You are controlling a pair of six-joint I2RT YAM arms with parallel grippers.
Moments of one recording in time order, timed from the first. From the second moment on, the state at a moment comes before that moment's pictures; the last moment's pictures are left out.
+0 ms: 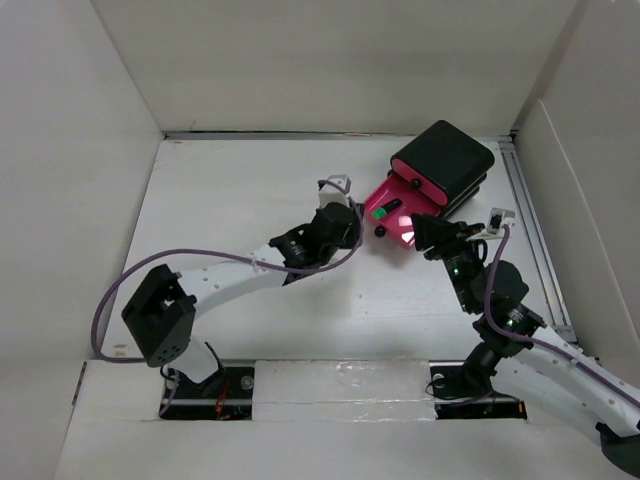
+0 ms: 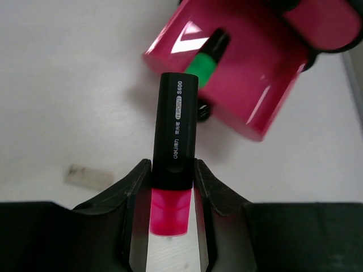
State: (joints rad) left arm -0.94 1.48 1.01 -0.09 -0.42 -0.67; right arm 0.80 0.60 0.55 0.27 0.52 0.51
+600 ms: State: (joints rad) left arm -0.91 1.95 1.48 -0.13 -0.33 -0.53; right arm 0.80 0.55 0.55 0.27 0.53 0.52
